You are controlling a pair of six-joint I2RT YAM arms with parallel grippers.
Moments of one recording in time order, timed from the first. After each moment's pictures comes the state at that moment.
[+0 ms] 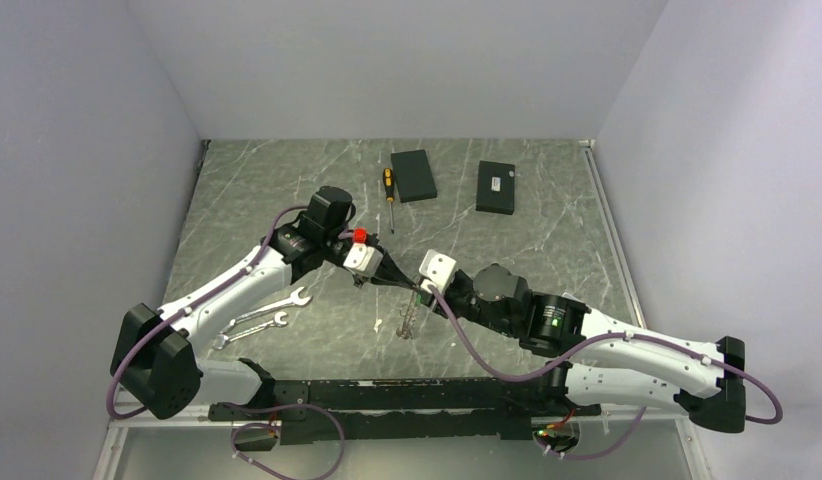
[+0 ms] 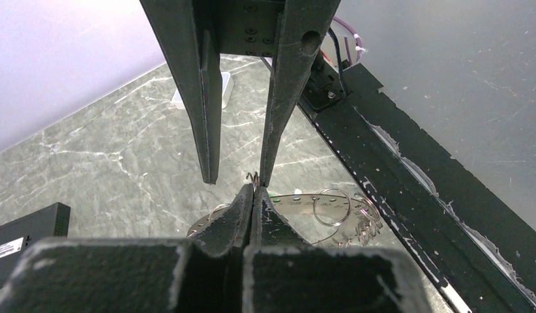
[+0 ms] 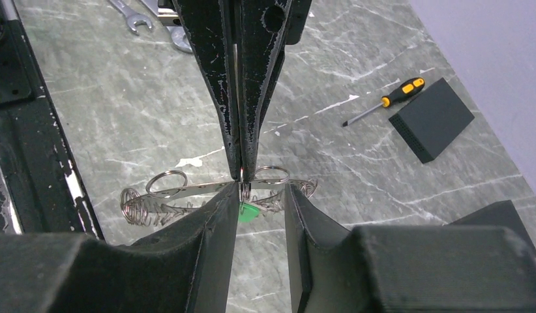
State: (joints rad) left arm -0.62 1.31 1.00 -0.30 1.30 0.87; right arm 1.19 0.88 0.80 -0.24 0.21 -0.24
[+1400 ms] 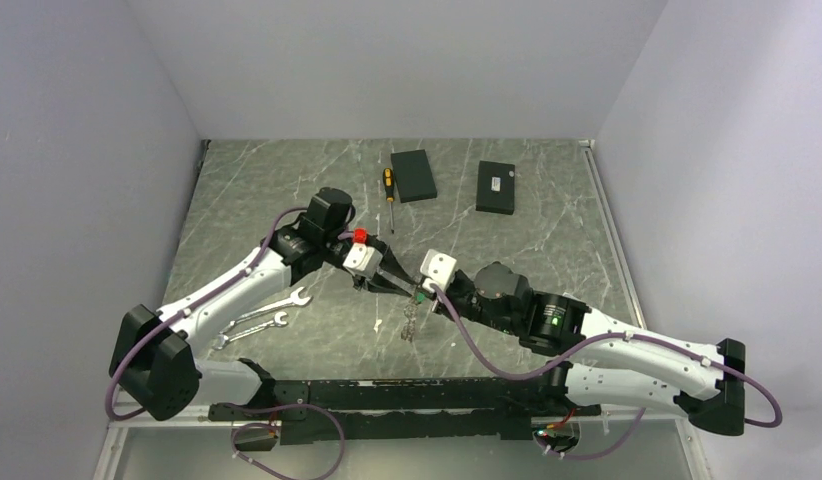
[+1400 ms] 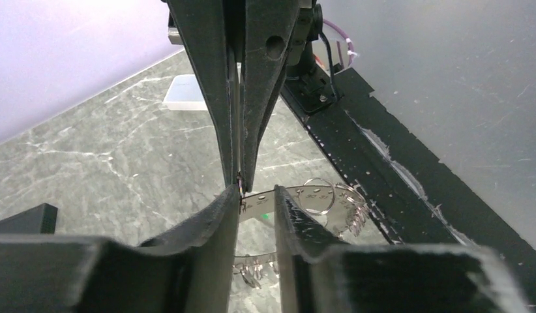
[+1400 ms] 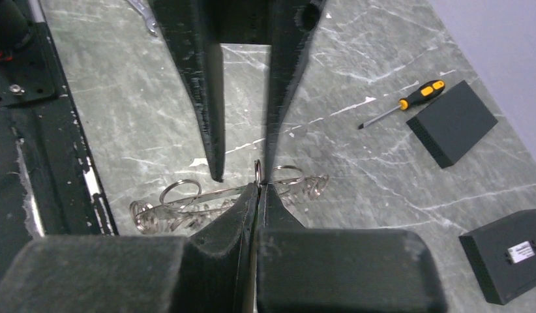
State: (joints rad) left arm -0.62 1.31 0.99 -0.30 1.31 0.85; right arm 1.18 0.88 0.79 -0.23 0.12 -0.23
